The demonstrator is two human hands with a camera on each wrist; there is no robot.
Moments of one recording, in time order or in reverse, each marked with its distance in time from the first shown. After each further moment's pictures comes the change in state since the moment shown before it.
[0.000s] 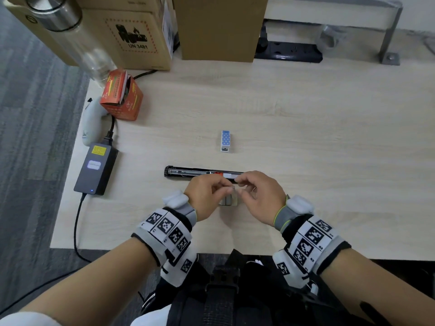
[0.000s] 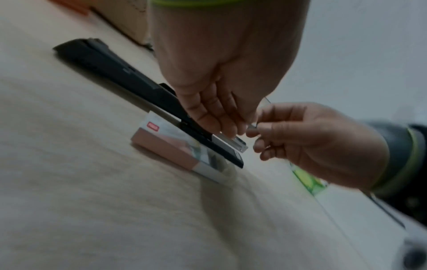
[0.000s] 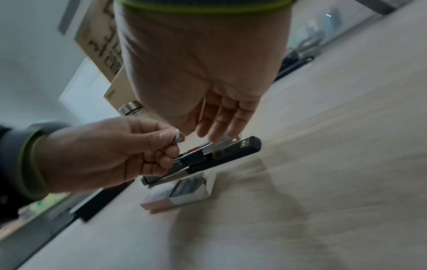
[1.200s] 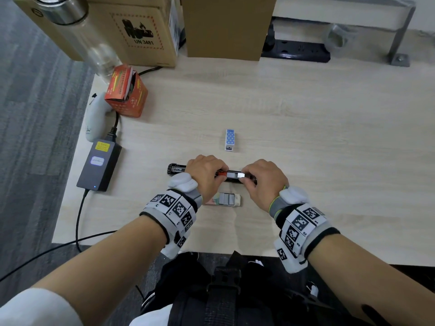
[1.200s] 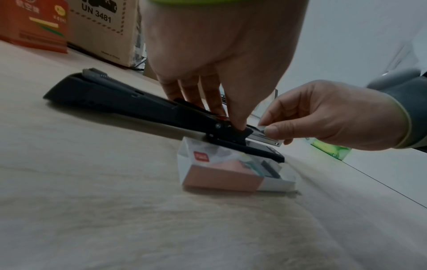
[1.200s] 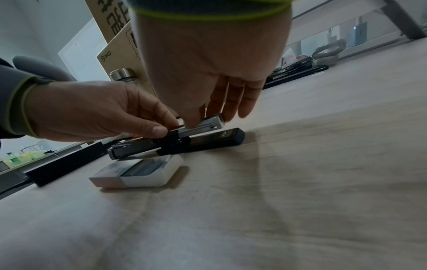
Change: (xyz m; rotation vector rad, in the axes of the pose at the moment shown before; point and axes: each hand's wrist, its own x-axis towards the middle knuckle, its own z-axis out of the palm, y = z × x) left_hand 0.034 -0.017 -0.014 0.490 0.046 0.116; right_hand 0.029 0.013 0.003 -0.325 0.080 -0.082
